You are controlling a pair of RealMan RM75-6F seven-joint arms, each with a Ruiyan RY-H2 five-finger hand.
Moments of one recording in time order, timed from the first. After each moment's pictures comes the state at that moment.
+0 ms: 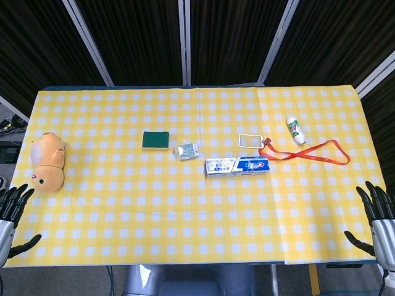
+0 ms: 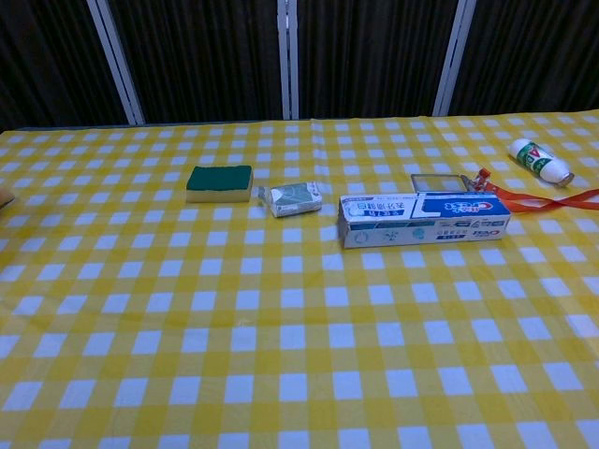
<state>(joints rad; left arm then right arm) 0.04 -1.02 0.05 -1.75 1.70 1.63 0.12 -0.03 -1.05 0.04 -1.63 -1.63 1.66 -0.04</state>
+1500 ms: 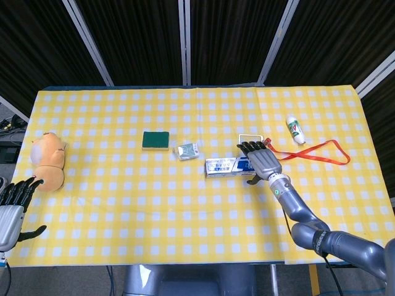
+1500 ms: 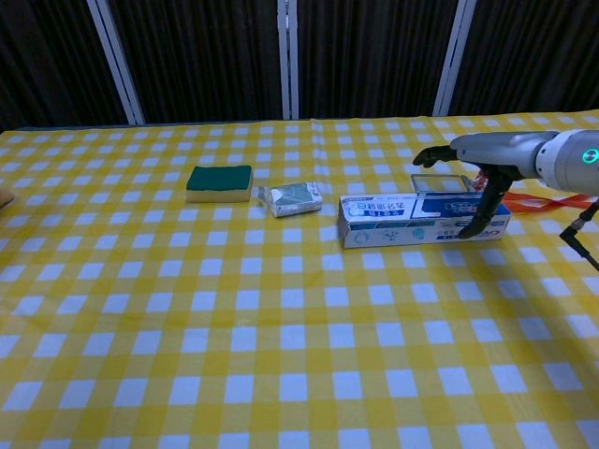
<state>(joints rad) -0.06 -1.07 0.00 -1.71 1.49 1.42 0.13 0.81 -1.48 0.22 -1.30 -0.94 0.69 -0.31</state>
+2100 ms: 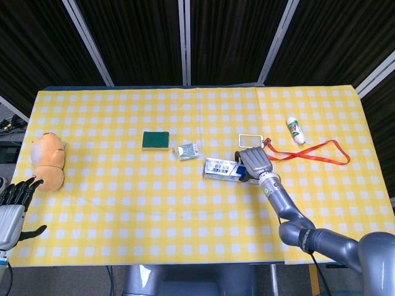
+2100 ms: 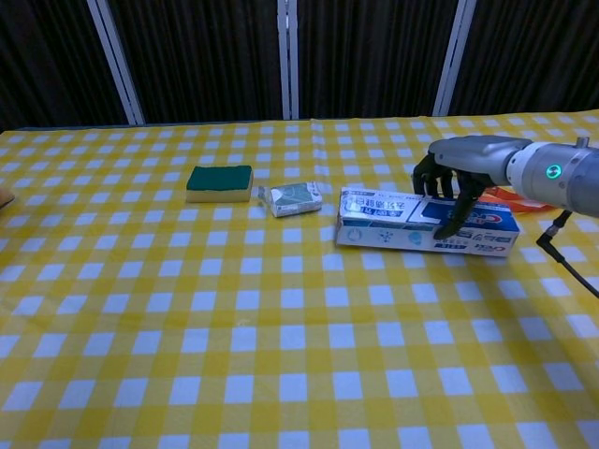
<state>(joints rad) -0.06 -1.08 0.00 -1.71 1.46 1.41 0.14 0.84 -1.60 0.20 -1.18 -1.01 0.76 -0.27</state>
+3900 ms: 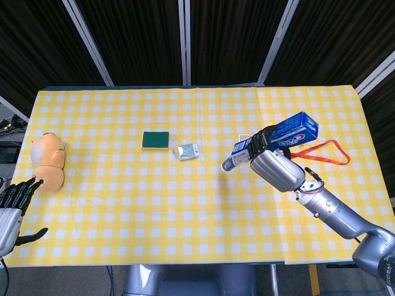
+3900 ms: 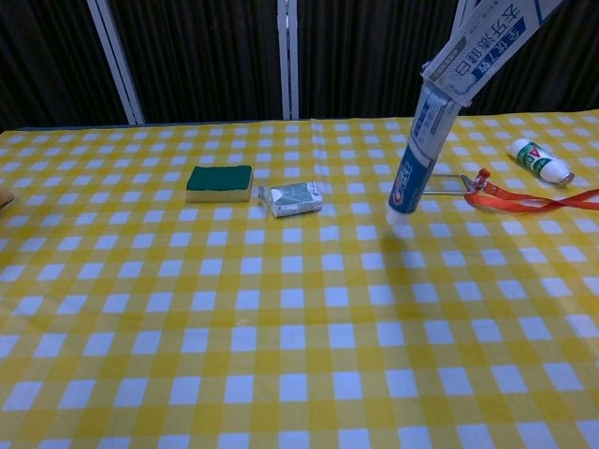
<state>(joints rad) -0.05 -1.03 0.03 -1.75 1.56 1.47 0.05 0.72 -0.95 0.19 -1.69 -1.80 1.18 -1.19</state>
